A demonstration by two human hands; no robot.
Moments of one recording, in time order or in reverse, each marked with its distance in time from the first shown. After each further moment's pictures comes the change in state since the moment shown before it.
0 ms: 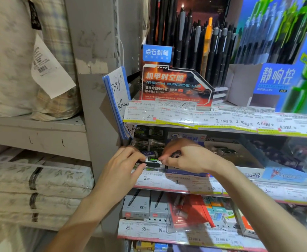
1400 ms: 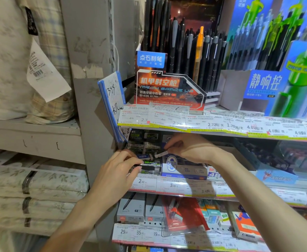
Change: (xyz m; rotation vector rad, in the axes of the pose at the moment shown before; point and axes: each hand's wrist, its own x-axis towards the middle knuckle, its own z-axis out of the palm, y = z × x) left_hand 0.001 0.002 0.001 -0.008 -0.027 -0.025; right_hand 0.003 0.003 -0.033 -0.124 0.001 0.194
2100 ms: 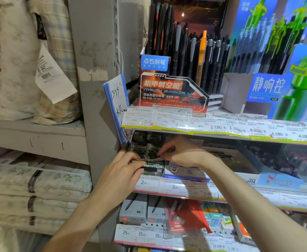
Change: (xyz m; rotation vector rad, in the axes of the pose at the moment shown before) left_hand -0.002 0.001 -0.003 0.076 -0.025 0.058; right_hand 0.017 -0.012 0.022 0.138 0.019 -0.082
